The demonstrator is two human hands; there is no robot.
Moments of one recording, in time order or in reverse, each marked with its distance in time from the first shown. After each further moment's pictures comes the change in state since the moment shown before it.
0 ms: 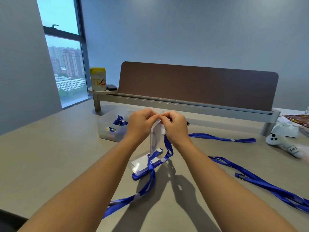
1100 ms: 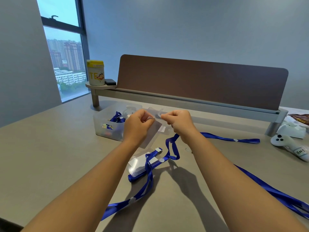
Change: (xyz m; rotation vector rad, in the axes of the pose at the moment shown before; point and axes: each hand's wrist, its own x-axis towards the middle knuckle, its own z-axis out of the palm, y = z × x) left_hand 0.004 -0.025 0.022 -0.030 0.105 -0.155; right_hand 0.032 0.015 -0.014 0.035 -0.208 0.265
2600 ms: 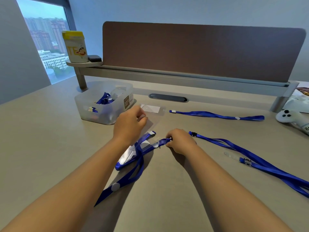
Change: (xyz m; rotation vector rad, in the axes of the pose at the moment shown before) left_hand -0.016 -0.038 0.036 0.253 -0.178 0.008; right_hand 0.013 0.128 0.006 -0.897 -0.327 0.087
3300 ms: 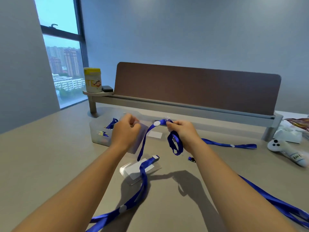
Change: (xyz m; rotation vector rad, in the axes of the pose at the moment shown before) left_hand 0.013 0.027 -0.061 -0.160 0.146 -0.091; right_hand -0.046 -0.047 -0.100 1.114 0.218 -0.006
